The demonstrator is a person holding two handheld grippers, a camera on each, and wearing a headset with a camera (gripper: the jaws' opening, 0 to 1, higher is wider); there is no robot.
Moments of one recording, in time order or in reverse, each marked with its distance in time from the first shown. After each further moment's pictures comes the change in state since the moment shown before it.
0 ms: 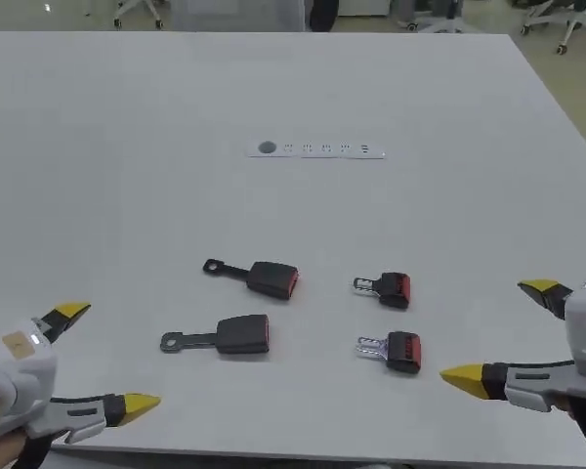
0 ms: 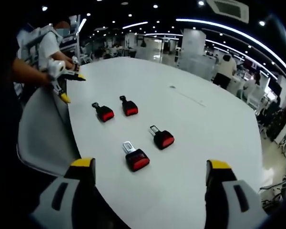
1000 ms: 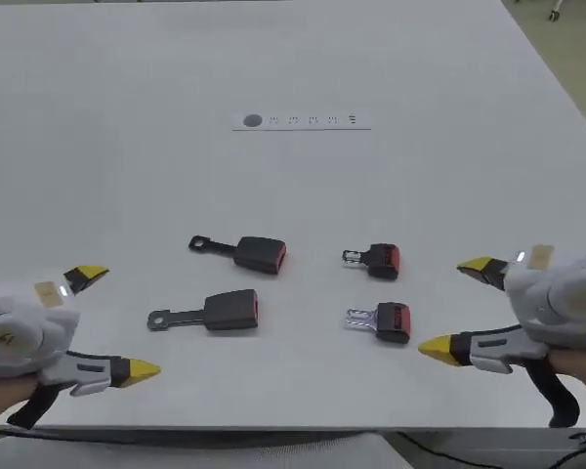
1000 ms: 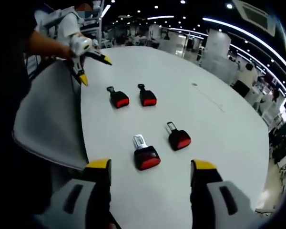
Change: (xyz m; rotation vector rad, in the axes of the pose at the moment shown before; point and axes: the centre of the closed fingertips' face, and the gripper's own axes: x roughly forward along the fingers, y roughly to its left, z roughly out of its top) left arm 0.040 -0.012 0.013 0.183 0.086 -0.129; right arm 0.035 0.022 -0.009 -0.201 0.076 0.131
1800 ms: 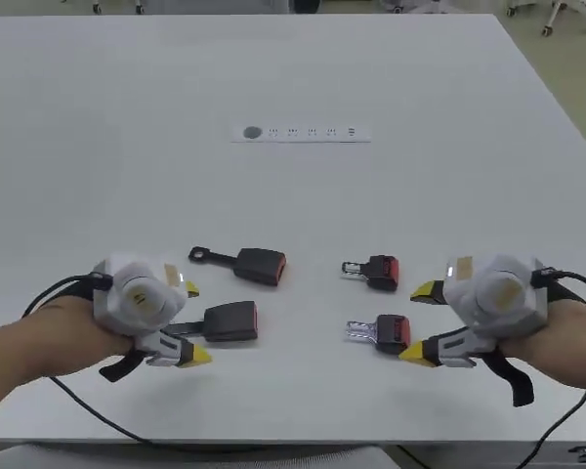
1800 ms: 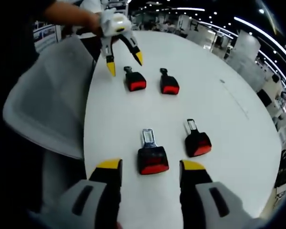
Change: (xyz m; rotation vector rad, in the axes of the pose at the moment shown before) left arm 0.079 -0.022 0.016 0.160 0.155 -0.253; right arm 0.052 0.008 -0.008 -0.142 0.105 0.175
